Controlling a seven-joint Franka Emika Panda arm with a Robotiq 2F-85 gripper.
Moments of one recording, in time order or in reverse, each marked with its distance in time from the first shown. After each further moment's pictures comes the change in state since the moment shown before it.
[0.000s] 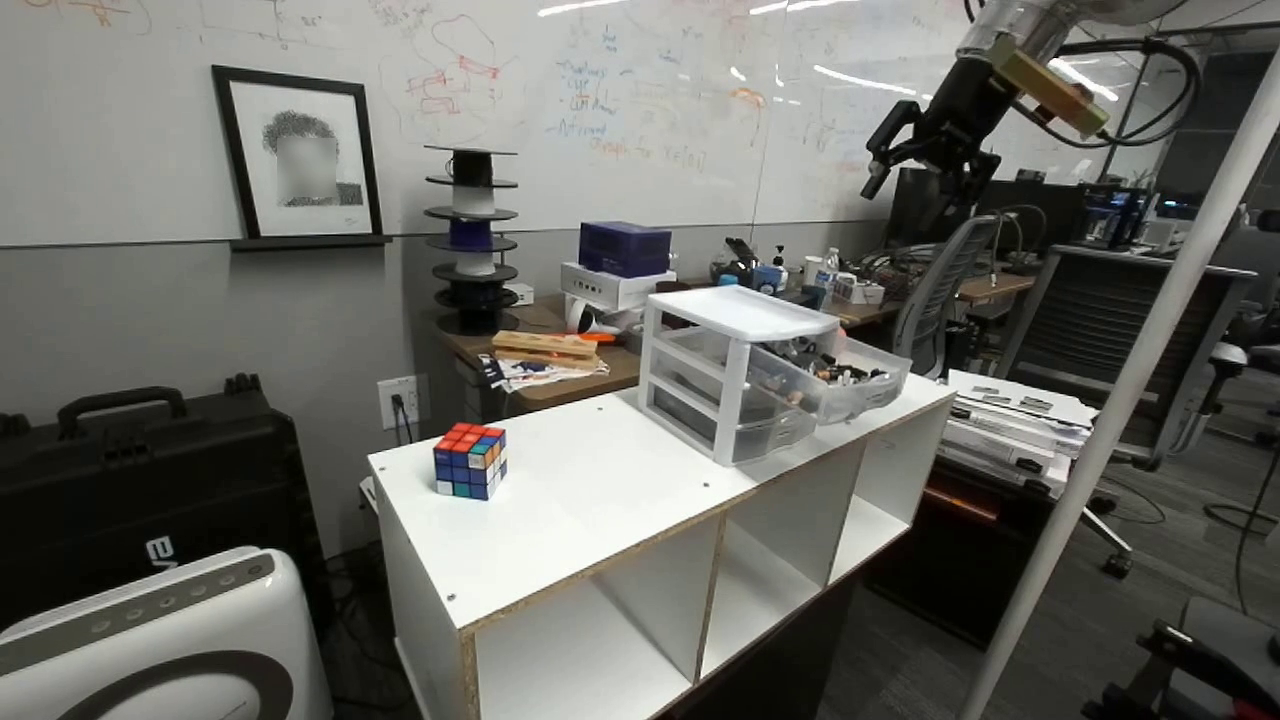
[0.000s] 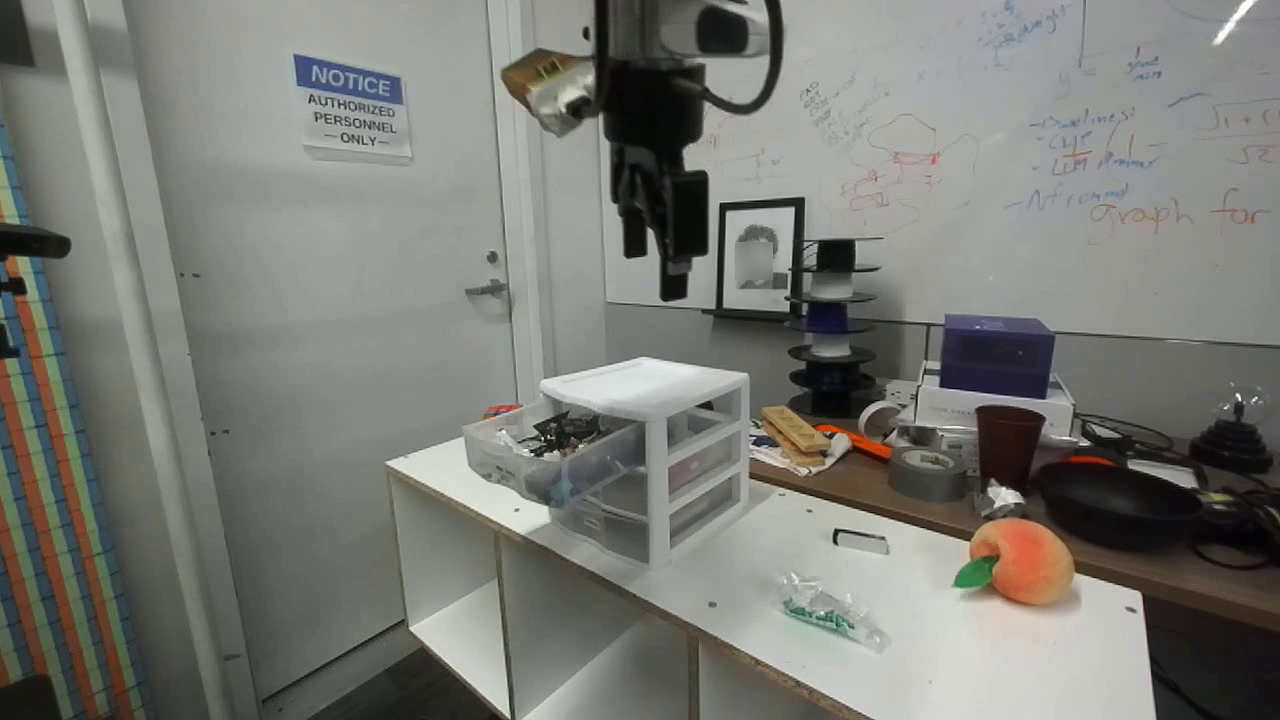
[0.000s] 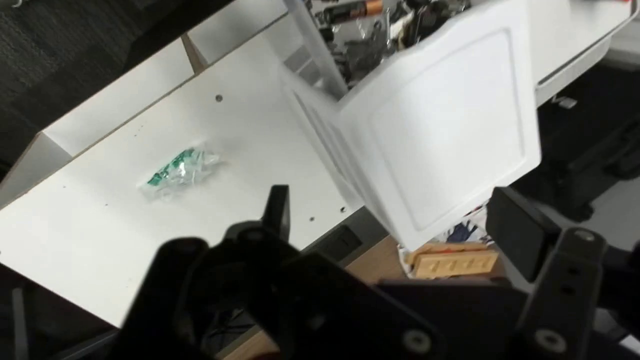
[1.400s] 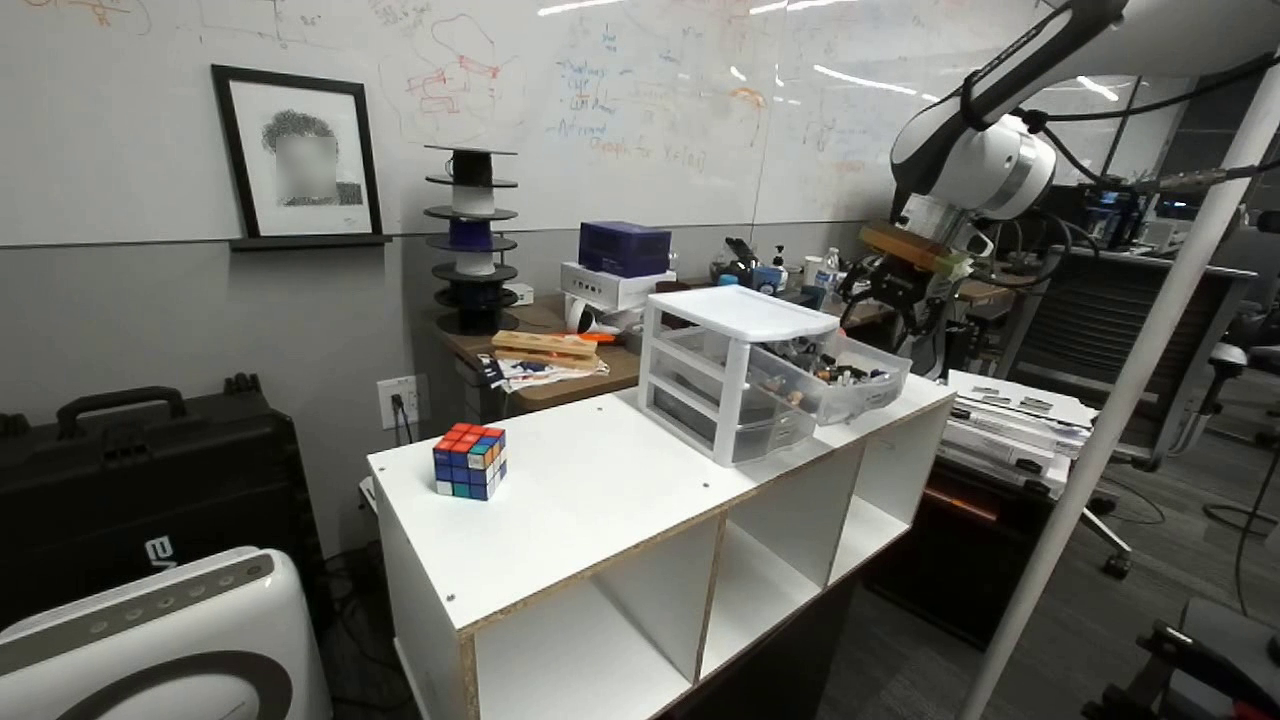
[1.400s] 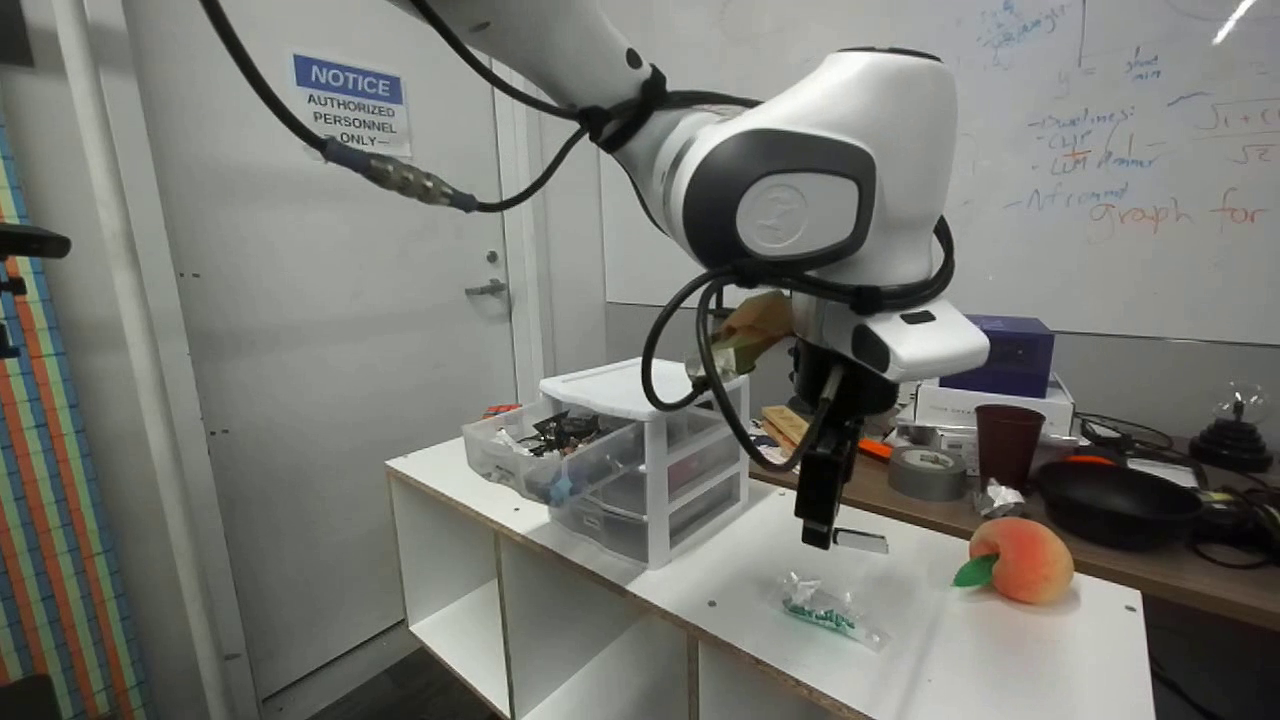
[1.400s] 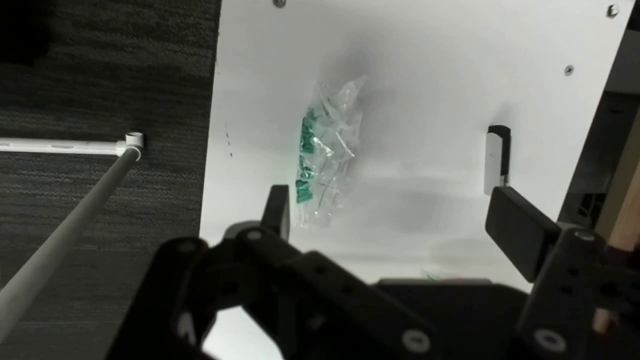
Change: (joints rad) arm -0.122 0.547 -0.023 0.282 0.054 0.172 0.635
